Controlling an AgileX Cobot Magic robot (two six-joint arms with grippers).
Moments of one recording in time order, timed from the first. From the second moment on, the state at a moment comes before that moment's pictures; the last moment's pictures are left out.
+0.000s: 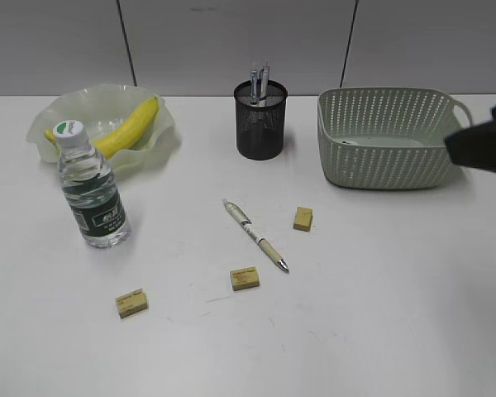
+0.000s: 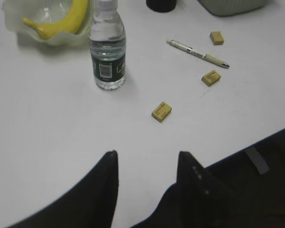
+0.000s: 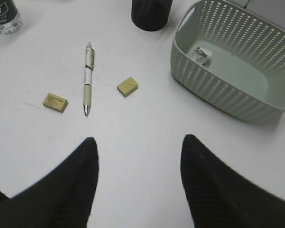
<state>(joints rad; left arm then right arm) -0.57 0.11 -0.54 0.04 1.06 -0.15 0.51 0.95 -0.80 0.03 0.63 -0.14</state>
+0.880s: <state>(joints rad) -0.57 -0.01 -0.54 0.01 1.06 -0.01 0.68 1.94 -1.67 0.06 0.96 -0.13</state>
